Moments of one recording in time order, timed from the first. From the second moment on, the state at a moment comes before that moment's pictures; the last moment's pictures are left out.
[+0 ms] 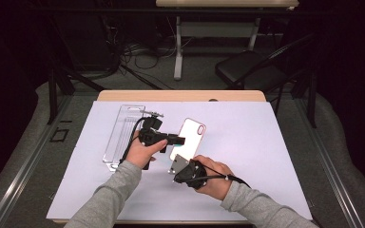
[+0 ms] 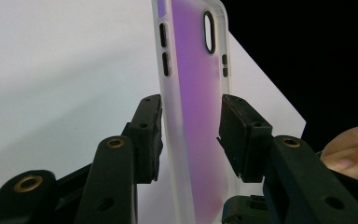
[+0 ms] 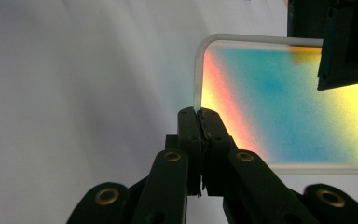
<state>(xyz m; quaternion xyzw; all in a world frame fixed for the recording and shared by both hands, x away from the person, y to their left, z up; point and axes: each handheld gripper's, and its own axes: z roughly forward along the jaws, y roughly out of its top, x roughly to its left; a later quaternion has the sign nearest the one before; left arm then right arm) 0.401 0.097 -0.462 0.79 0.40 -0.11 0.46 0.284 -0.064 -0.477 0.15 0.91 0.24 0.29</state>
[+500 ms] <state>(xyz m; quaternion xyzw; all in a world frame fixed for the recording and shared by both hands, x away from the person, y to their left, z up) 0.402 0.100 -0.464 0.79 0.40 -0.11 0.46 0.284 -0.064 -0.478 0.15 0.91 0.24 0.29</state>
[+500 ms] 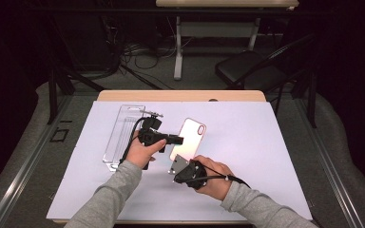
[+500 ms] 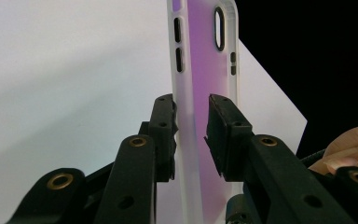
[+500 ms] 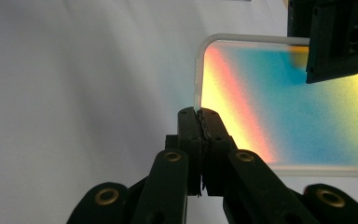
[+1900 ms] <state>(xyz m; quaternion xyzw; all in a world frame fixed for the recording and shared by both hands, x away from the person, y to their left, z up) 0.405 0.105 -0.466 0.77 0.43 -0.14 0.45 0.283 -0.063 -0.479 0.15 0.91 0.24 0.29</state>
